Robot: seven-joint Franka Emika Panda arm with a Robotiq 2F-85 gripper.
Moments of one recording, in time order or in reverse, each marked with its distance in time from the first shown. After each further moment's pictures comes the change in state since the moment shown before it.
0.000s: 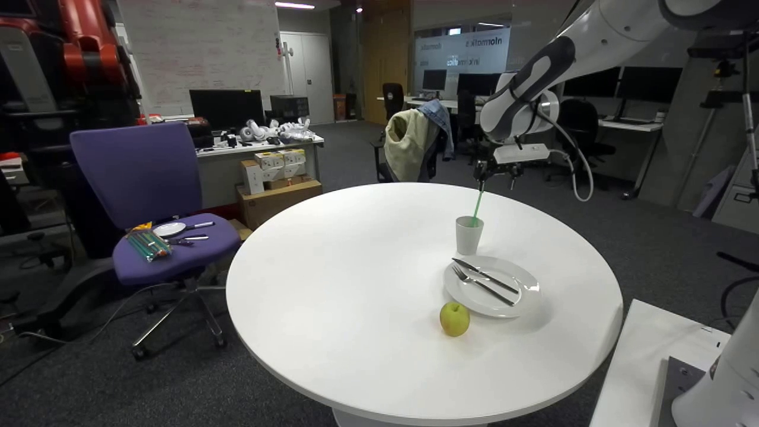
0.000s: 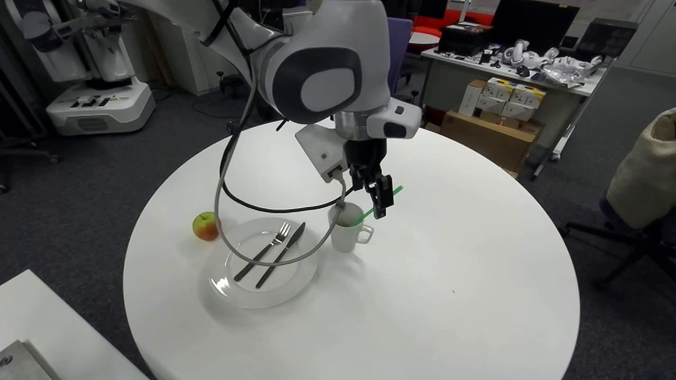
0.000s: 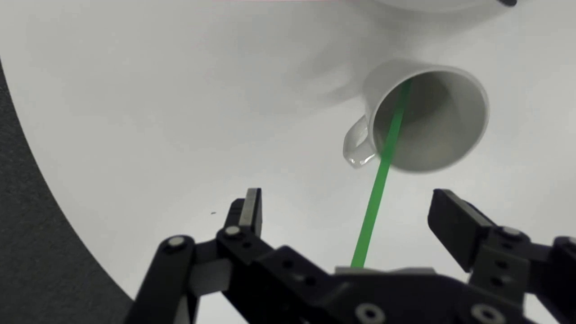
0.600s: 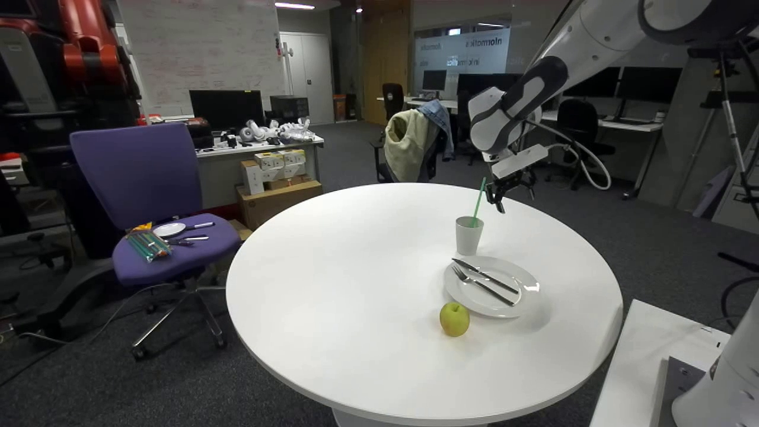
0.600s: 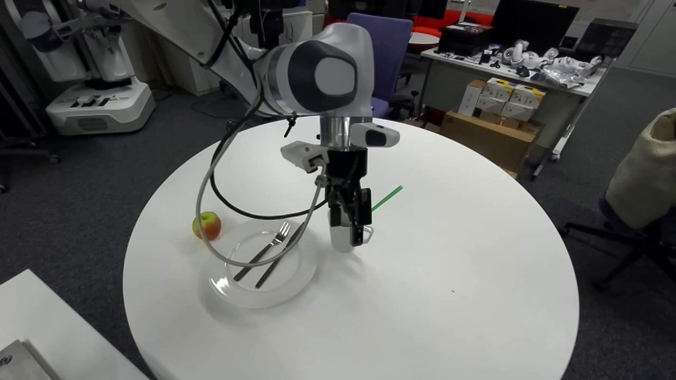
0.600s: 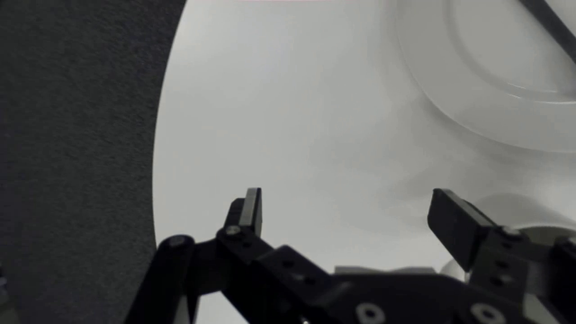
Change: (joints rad) arm -0.005 0.070 0.066 0.079 -0.349 -0.384 0.256
